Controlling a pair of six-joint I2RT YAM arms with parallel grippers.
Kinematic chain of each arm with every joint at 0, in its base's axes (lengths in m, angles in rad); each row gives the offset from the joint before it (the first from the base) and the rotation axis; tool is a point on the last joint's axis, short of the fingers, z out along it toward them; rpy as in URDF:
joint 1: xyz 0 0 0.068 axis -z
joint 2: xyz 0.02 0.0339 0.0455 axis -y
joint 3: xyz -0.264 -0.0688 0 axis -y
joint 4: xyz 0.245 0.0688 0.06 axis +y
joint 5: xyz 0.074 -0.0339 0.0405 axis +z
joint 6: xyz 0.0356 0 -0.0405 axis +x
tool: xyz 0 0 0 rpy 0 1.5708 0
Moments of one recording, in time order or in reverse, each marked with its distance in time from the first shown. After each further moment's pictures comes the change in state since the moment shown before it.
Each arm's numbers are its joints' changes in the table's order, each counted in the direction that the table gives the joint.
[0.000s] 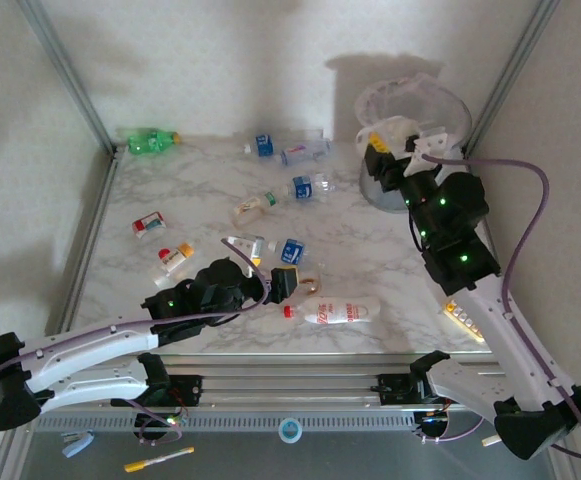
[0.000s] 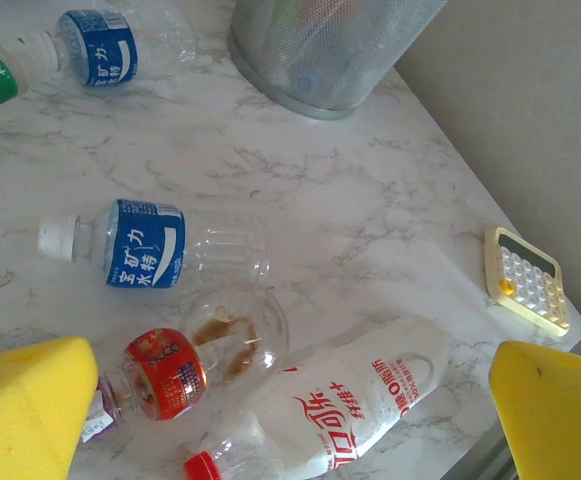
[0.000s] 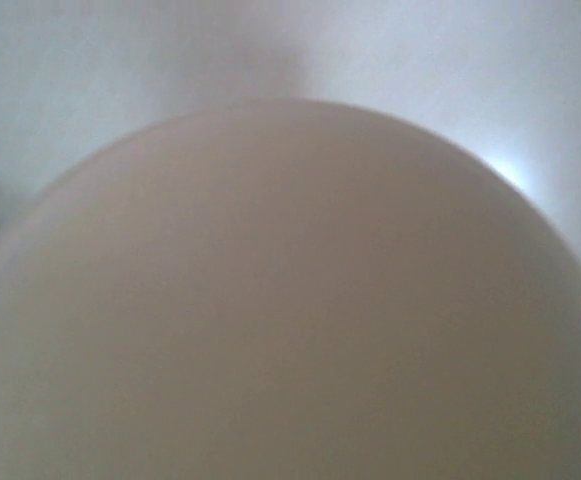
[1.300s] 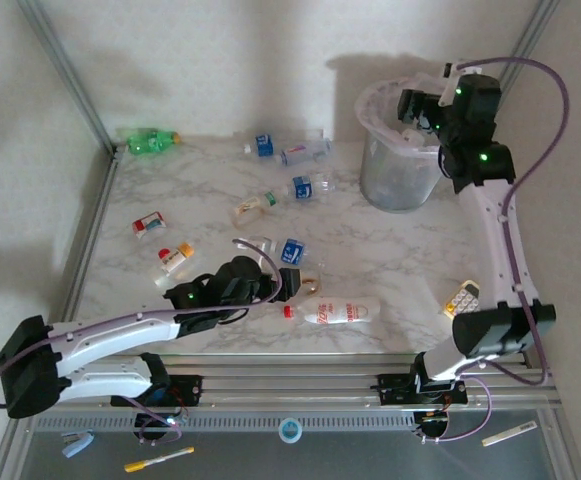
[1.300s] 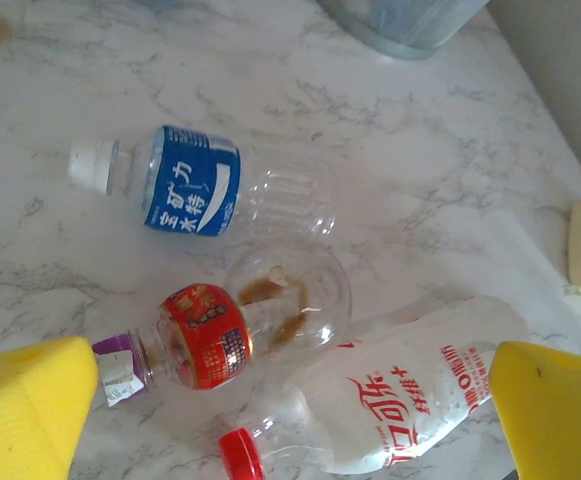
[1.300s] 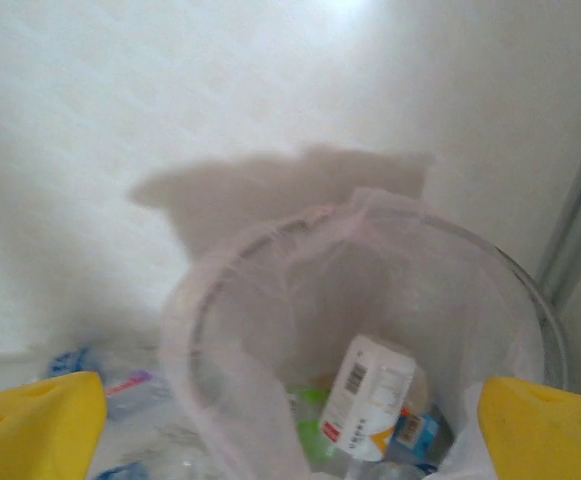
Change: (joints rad) left arm -0.040 -0.170 0.018 0.031 -0.016 -0.082; right arm 0.348 -0.502 0.710 0.707 0.104 0.237
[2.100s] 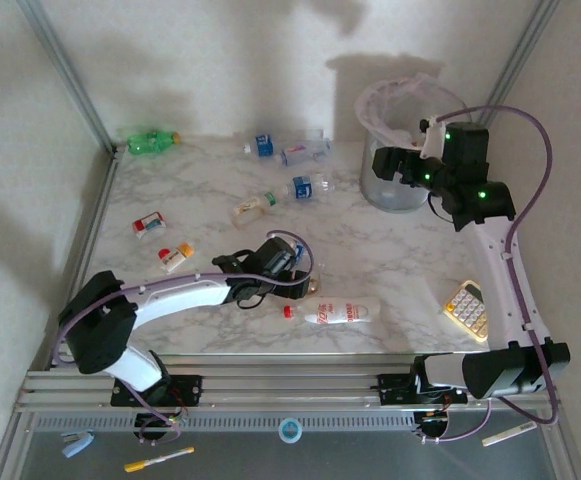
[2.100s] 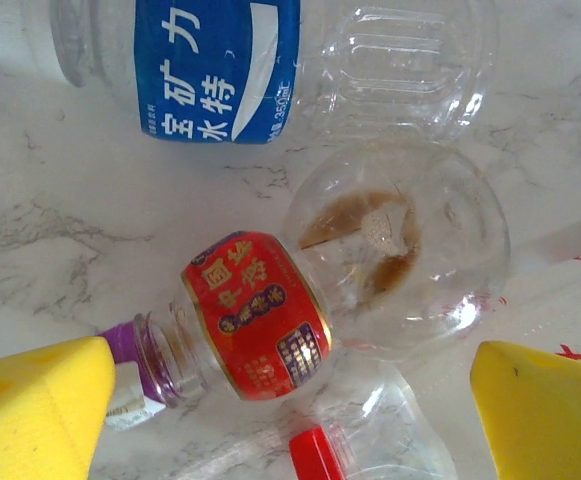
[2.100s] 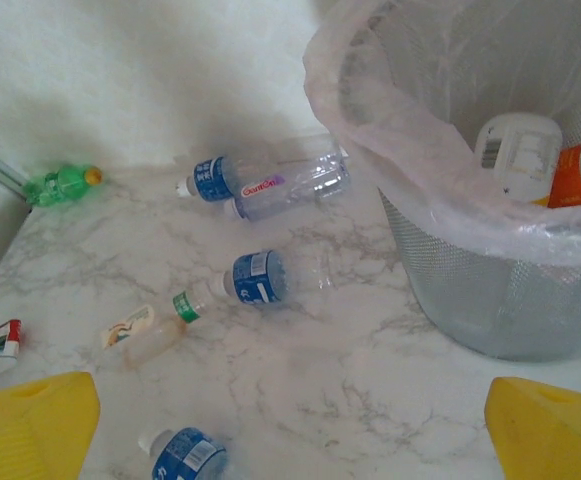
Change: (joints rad) left arm -0.096 -0.404 0.248 0.229 -0.159 0.141; right arm -0.028 0.203 -0.317 0.155 0.288 0.074
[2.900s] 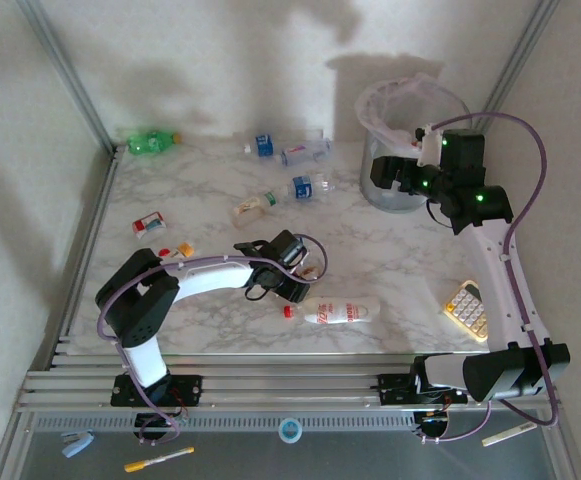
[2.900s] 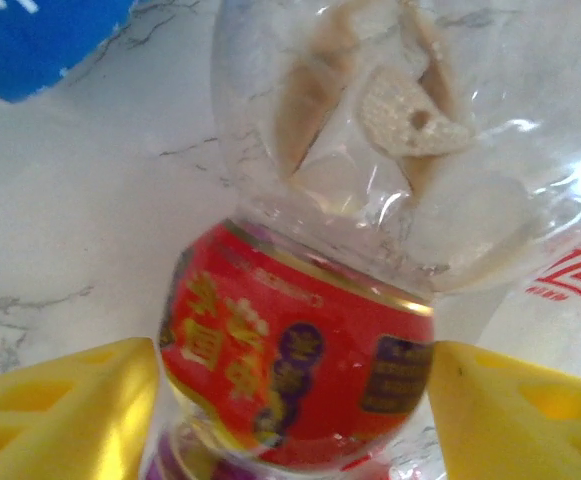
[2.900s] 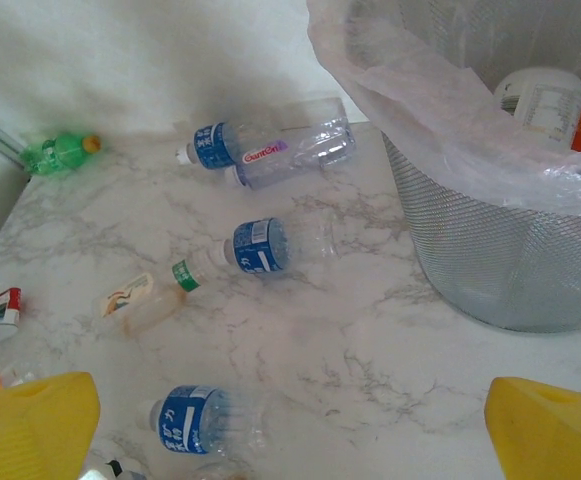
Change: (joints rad) left arm -0.050 -0.216 0.117 0.075 -0.143 0.264; right arm 0.000 0.011 -0.046 0.019 0.027 -0.019
